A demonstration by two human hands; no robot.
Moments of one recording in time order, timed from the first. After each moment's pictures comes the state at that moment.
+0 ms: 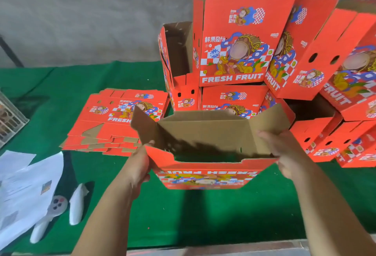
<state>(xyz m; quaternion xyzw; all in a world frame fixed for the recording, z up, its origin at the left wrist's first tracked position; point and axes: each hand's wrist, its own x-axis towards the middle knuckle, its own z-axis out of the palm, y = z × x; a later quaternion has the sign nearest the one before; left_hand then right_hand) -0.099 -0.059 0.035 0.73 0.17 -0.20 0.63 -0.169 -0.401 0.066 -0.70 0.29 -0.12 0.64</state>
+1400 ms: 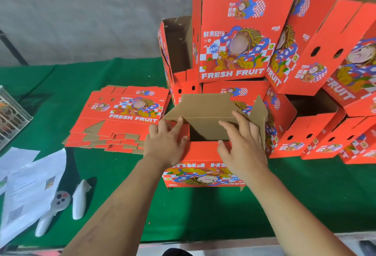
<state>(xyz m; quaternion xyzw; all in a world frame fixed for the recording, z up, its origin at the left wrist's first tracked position) -0.073 -0.122 0.037 0.98 -0.16 0.03 0.08 -0.165 -0.335 0.035 -0.95 0.05 -0.24 0.17</state>
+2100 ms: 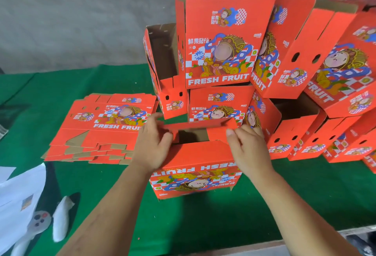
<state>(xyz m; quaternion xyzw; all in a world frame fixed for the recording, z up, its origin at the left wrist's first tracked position) -0.052 -0.123 0.043 0.88 -0.21 0.08 0.41 -0.157 -0.381 0.032 -0.92 0.10 -0.28 0.26</state>
